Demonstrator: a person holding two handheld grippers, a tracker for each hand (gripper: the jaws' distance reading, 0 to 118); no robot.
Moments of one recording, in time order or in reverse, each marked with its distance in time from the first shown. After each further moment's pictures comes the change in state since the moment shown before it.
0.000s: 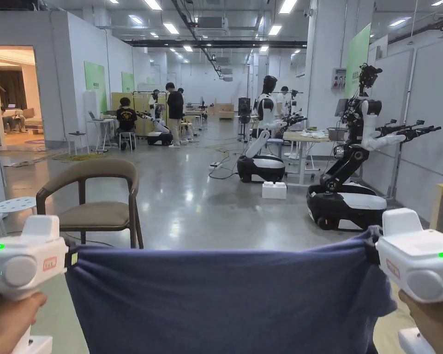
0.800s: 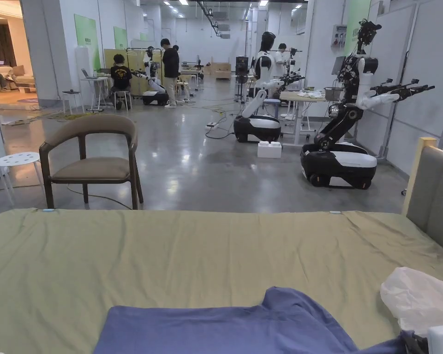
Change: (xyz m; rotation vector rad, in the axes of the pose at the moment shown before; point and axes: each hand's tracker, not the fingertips) left arm -0.030 -0.245 0.202 -0.208 -0.056 0.078; right arm -0.014 -0.186 0.244 -0.274 0.046 -0.012
